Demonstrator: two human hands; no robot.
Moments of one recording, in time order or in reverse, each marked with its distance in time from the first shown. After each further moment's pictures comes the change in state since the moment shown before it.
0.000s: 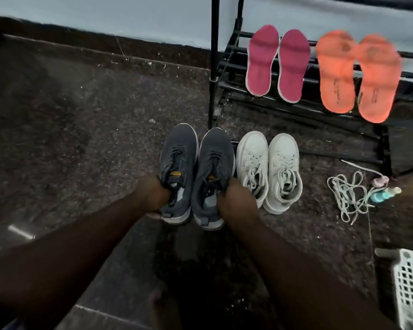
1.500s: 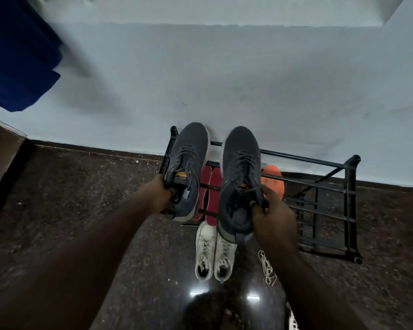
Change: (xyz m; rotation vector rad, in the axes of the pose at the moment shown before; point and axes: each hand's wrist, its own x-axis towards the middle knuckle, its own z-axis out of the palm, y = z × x) left_hand 0.085 0.403 -0.280 -0.004 -0.094 -0.359; right_hand 0.037 -0.048 -0.499 0.334 0.274 0.107
